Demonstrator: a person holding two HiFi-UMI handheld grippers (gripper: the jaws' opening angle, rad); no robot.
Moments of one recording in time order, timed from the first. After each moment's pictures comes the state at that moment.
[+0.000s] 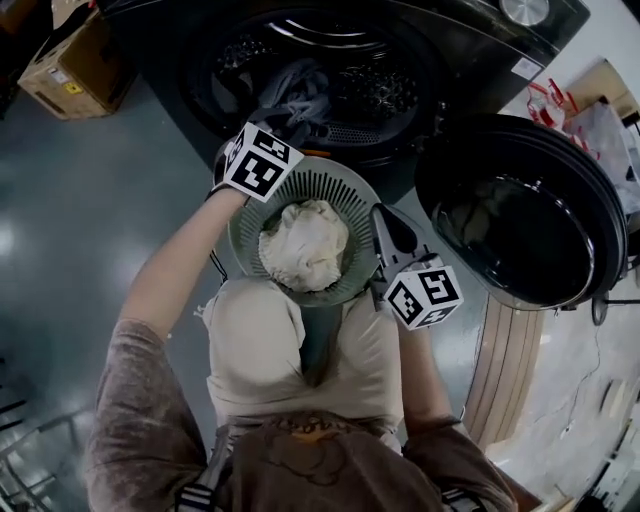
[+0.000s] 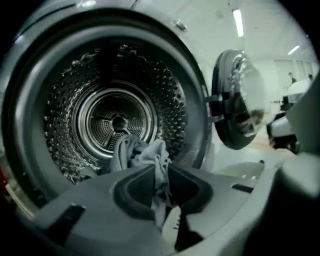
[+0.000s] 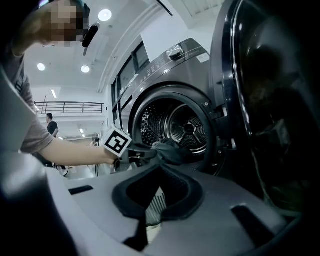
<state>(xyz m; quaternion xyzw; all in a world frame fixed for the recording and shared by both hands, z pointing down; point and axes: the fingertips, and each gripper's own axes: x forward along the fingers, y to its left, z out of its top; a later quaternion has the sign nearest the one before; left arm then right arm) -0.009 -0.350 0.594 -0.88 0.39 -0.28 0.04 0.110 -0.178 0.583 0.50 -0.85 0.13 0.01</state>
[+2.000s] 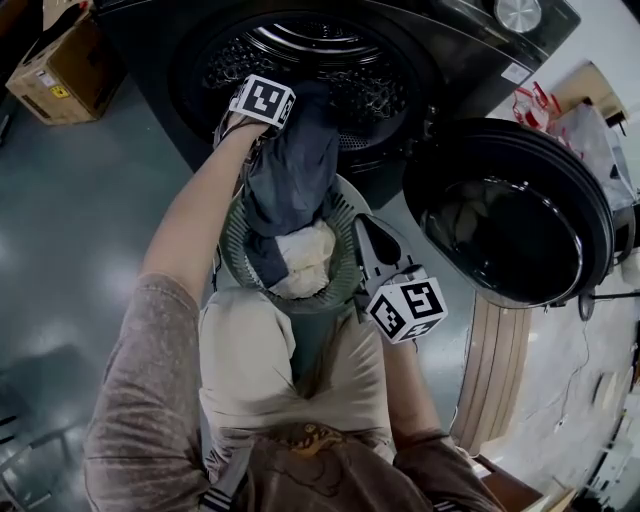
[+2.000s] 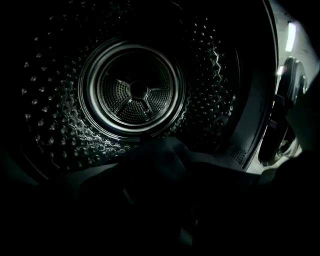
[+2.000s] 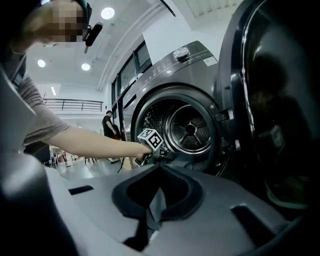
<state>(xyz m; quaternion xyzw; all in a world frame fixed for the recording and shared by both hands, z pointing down) -0.033 -0.466 0.656 -0.82 0.45 -0.32 -0.14 0.090 -0.164 0.577 0.51 -0.85 0.13 0.01</state>
